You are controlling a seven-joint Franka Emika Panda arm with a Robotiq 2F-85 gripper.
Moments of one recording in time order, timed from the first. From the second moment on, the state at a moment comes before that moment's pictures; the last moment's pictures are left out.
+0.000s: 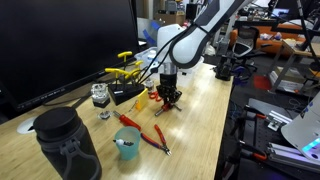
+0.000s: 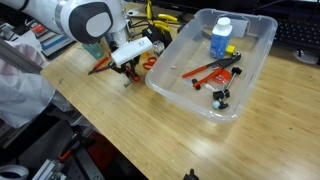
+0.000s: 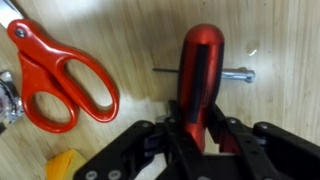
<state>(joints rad) 0.05 0.48 0.18 -2.12 0.03 2.50 -1.23</state>
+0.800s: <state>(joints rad) 0.00 0.23 0.22 -2.24 0.12 2.60 -1.23</state>
